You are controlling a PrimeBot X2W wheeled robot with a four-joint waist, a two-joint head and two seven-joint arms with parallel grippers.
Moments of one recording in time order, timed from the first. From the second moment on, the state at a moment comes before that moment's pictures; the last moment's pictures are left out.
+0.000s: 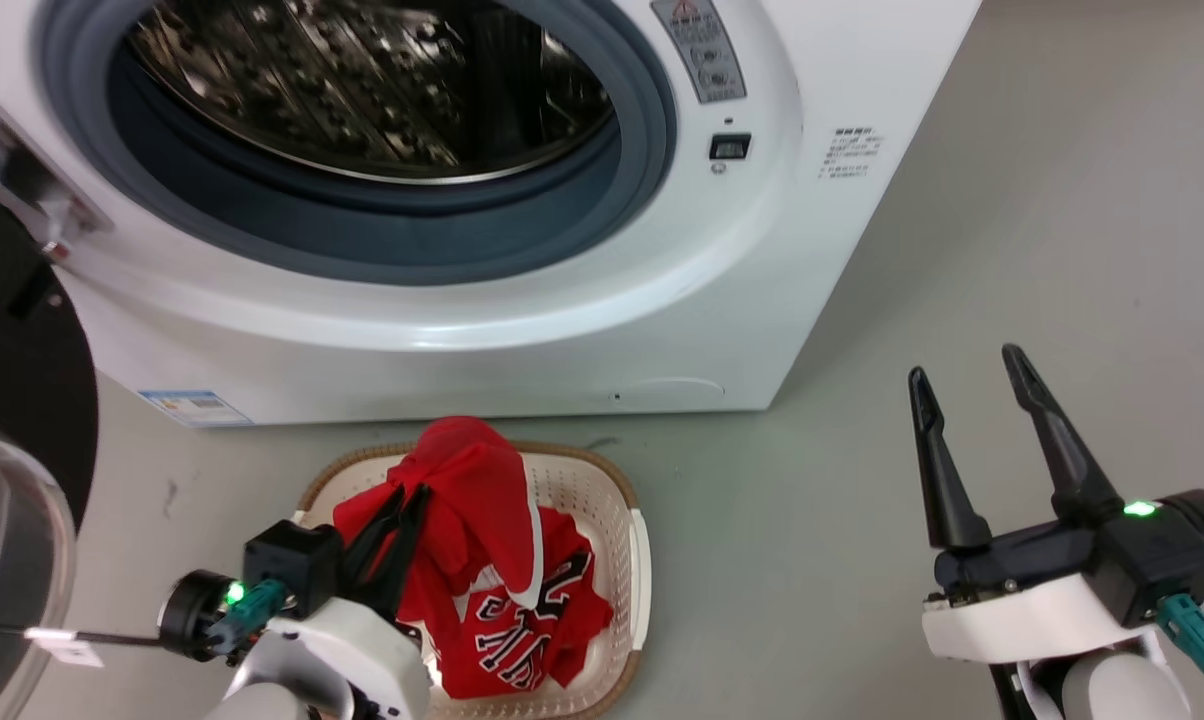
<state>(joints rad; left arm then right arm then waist) -0.24 0.61 -0.73 0.07 -0.72 0.21 -0.21 -0.06 -0.05 0.08 -0.09 0.01 0.13 -0.26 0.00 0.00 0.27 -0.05</state>
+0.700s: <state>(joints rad) -0.66 0.30 -0.77 1.01 -0.71 -0.06 -0.26 -0.25 -0.05 0.05 -0.16 0.01 0.13 -0.26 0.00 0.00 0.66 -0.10</state>
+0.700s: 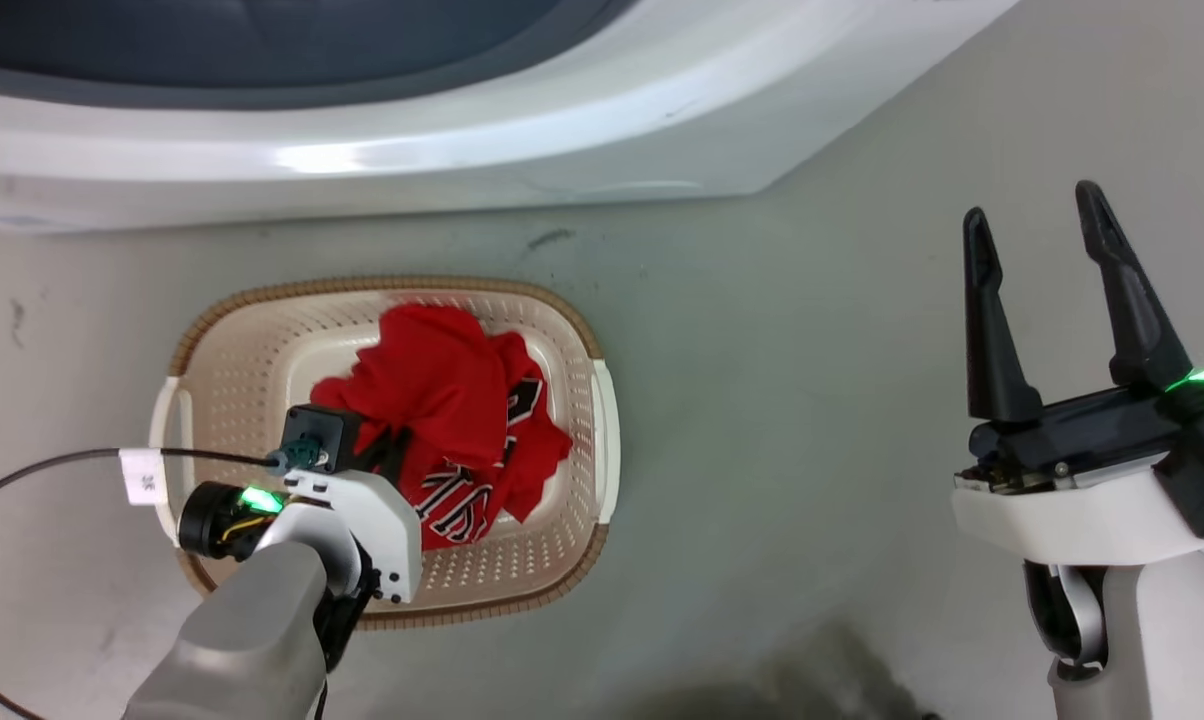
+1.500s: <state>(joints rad) -0.74 0.19 -0.76 1.28 -0.75 -0.06 -0.23 -0.28 -0.05 0.07 -0.13 0.02 0.13 -0.26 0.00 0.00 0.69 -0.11</state>
